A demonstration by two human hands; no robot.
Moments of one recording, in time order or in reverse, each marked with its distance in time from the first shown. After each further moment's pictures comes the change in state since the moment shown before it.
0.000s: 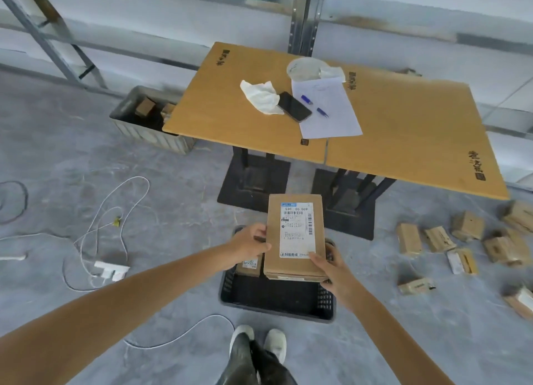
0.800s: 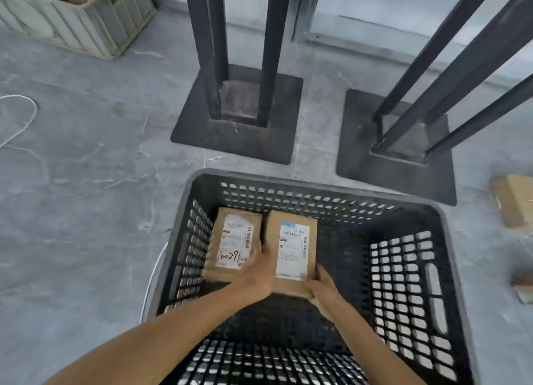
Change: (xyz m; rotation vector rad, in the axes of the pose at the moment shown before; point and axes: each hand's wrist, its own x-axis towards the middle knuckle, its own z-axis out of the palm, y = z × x) left_hand 0.480 -0.431 0.140 0.699 0.009 -0.070; right_hand 0.546 0.400 -0.022 -0.047 0.169 0.231
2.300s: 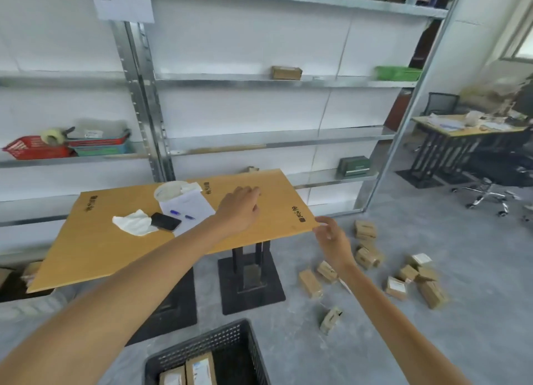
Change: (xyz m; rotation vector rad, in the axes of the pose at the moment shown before) left_hand -0.651 0.552 -0.477 0.487 0.650 0.915; right_hand -0.841 -0.332 -0.337 -0.029 0.715 -0.918
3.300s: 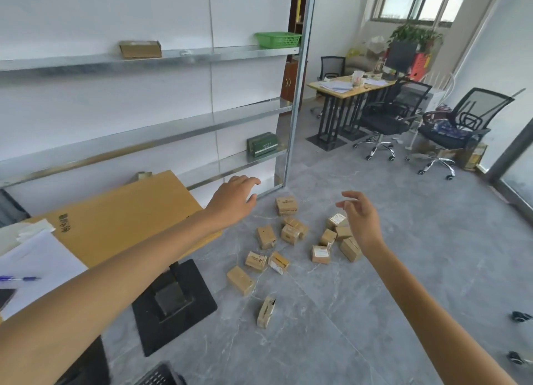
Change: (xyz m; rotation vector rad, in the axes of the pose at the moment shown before) left_hand 0.229 0.241 0.119 -0.186 -0.068 0.389; right_hand 0.115 0.137 -0.297 0.071 0.493 0.109
